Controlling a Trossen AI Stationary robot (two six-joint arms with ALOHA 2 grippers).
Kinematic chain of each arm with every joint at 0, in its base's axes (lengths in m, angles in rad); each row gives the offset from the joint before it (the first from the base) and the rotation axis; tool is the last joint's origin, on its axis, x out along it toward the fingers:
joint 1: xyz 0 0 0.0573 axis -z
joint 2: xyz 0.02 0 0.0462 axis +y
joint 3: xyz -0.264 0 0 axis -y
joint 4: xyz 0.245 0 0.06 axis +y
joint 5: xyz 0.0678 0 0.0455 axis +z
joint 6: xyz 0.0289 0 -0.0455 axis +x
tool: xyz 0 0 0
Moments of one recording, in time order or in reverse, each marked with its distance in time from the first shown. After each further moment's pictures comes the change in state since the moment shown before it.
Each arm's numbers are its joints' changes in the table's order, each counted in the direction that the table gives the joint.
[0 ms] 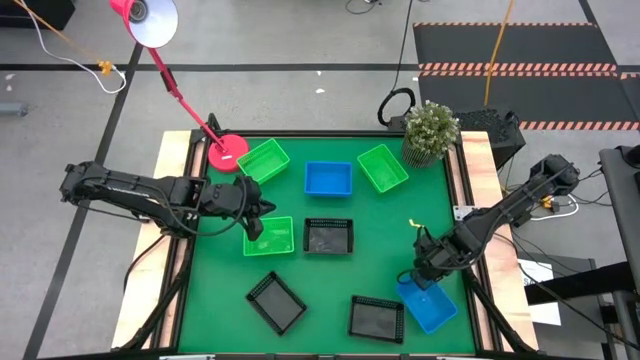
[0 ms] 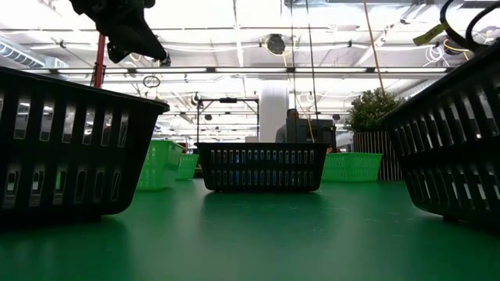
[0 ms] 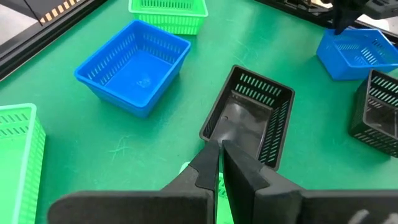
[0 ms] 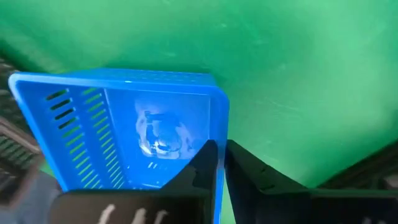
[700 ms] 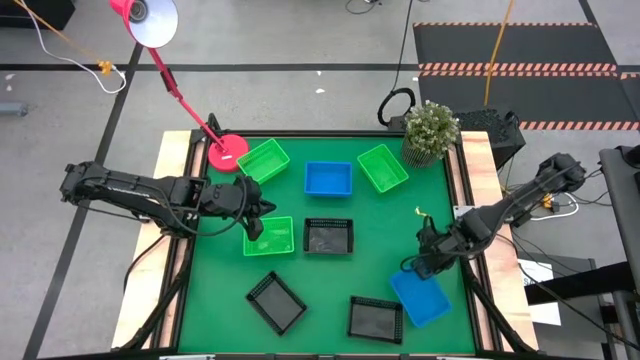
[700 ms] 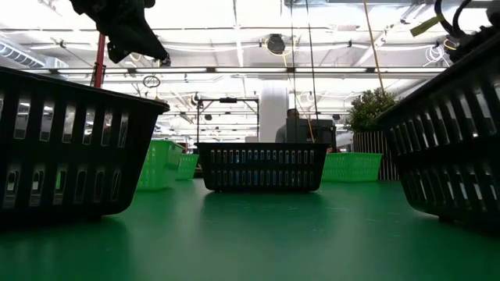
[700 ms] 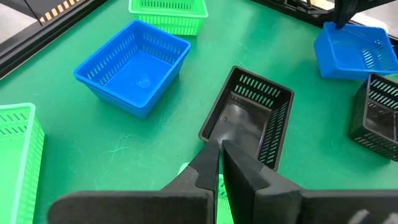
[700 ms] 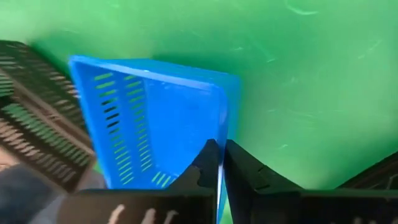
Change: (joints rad) left arm 0.000 0.000 0.000 -0.004 0.000 -0.007; right arm 0.064 -0.140 0.001 0.016 -0.025 0.030
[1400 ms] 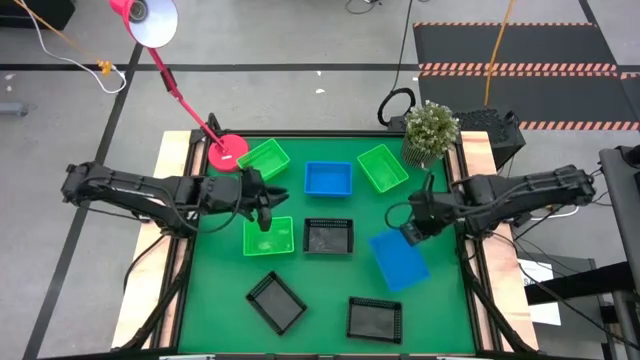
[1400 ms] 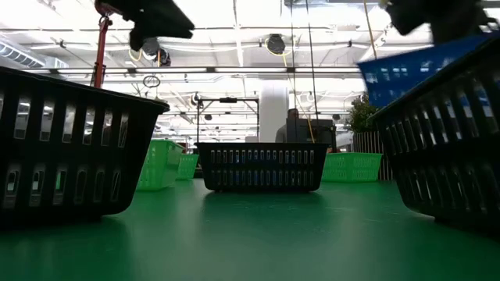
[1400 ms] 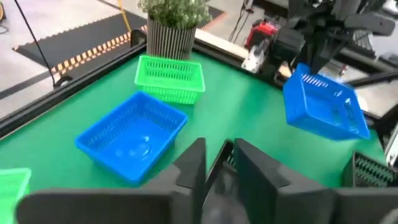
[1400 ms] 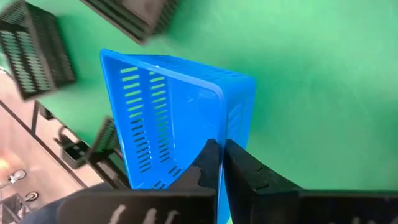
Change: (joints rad) left arm -0.025 0.043 0.002 -0.295 0.086 0.038; right arm 0.383 0.032 0.343 0.222 -0.078 -0.399
